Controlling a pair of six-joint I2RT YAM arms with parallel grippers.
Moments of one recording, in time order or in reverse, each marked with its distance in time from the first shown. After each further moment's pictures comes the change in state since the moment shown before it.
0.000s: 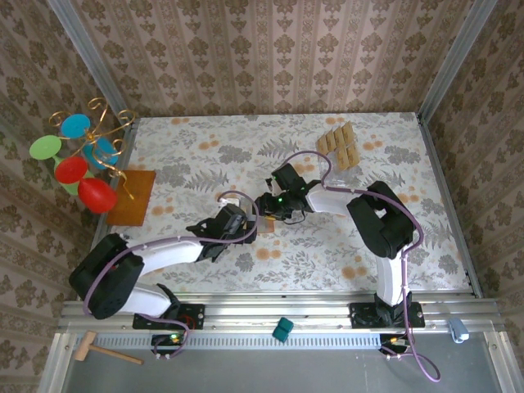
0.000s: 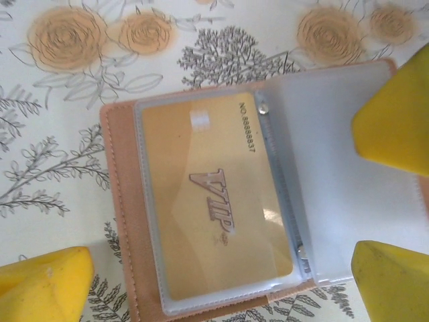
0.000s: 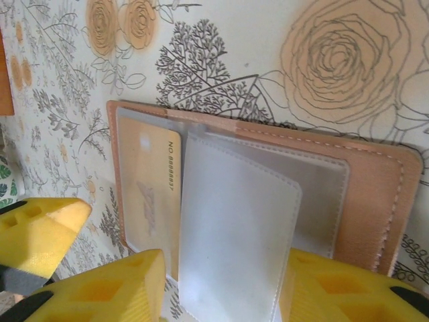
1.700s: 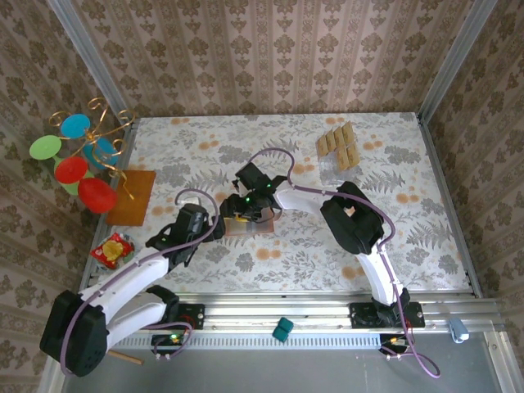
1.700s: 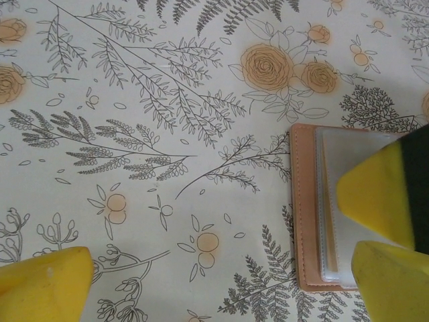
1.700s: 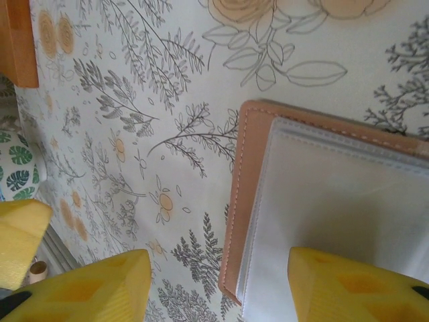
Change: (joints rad) left arm 0.269 -0.379 -0.112 -0.214 0.047 0.001; right arm 0.141 0.214 0.379 -0.169 0.005 0.048
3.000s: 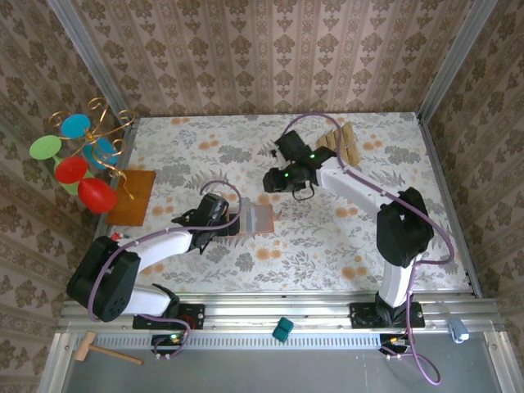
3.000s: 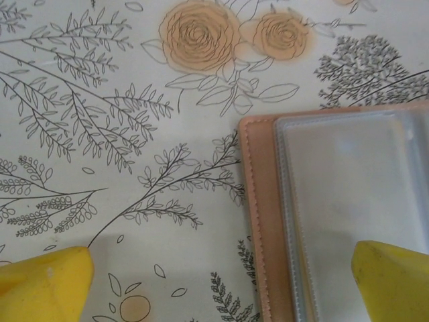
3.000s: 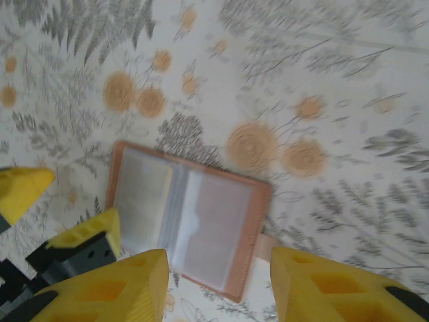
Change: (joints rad) left arm -0.051 0.383 0.131 0.123 0.026 0.091; right arm -0.174 -0.332 -0.041 -0.373 0.282 -0.352
